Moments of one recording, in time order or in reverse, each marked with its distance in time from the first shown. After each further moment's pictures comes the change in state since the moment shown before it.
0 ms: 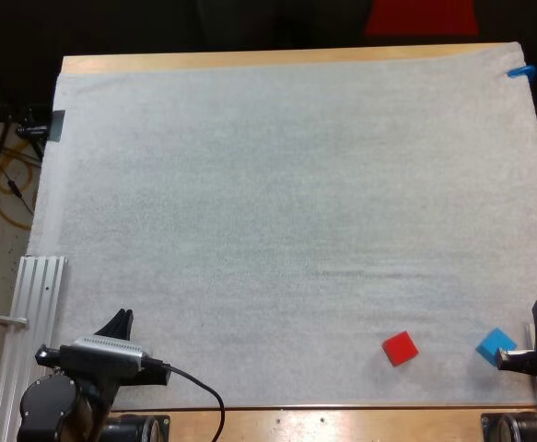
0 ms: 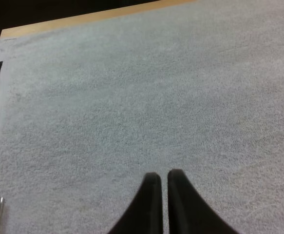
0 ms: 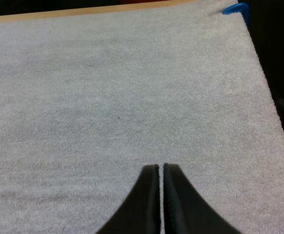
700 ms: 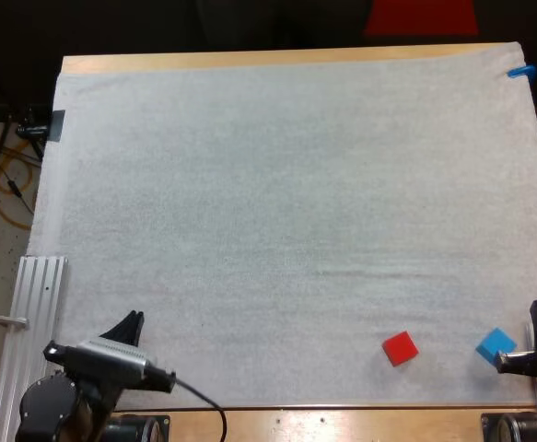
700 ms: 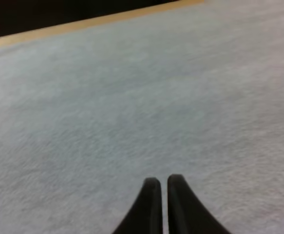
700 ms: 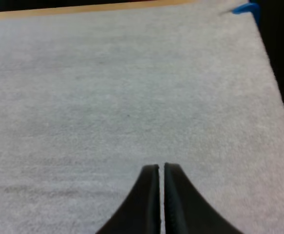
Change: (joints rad) left arm -0.063 0.000 -0.014 0.000 0.065 0.000; right arm 0.000 0.042 -0.043 0.016 -0.048 -0.031
